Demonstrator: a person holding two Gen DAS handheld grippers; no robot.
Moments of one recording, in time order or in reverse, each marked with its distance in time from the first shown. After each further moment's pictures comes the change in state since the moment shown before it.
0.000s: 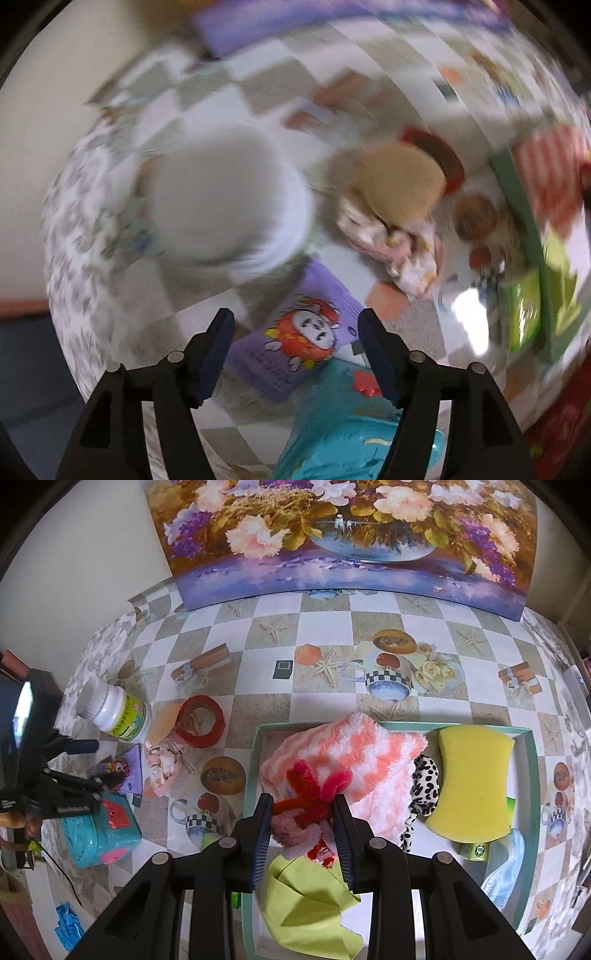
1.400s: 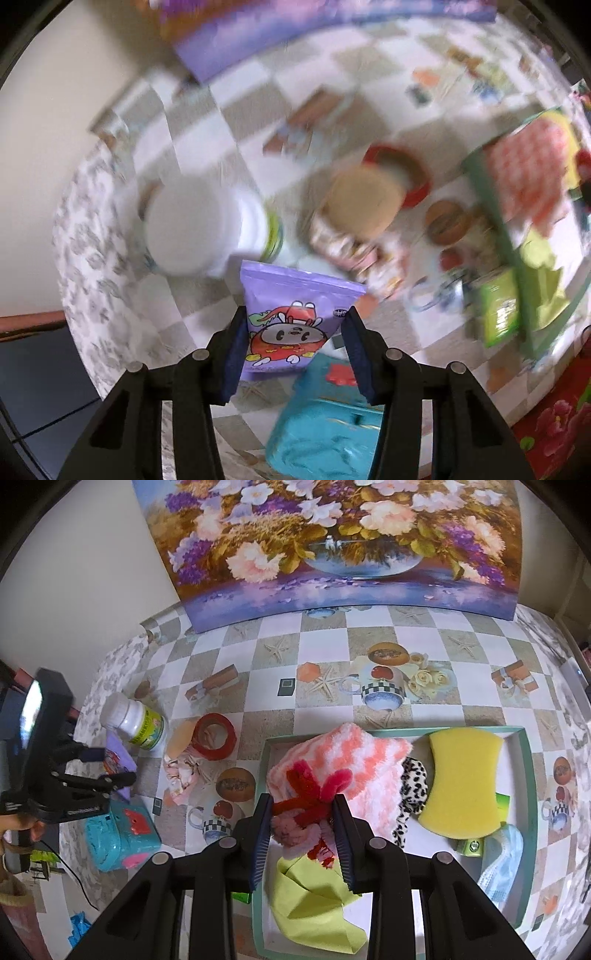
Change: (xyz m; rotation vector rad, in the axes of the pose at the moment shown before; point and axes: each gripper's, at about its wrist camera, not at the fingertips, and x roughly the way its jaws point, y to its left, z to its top) left arm -0.047 -0.017 -0.002 0.008 -0.032 0.040; right arm -0.027 -0.014 -0.004 0.044 -0.059 0.068
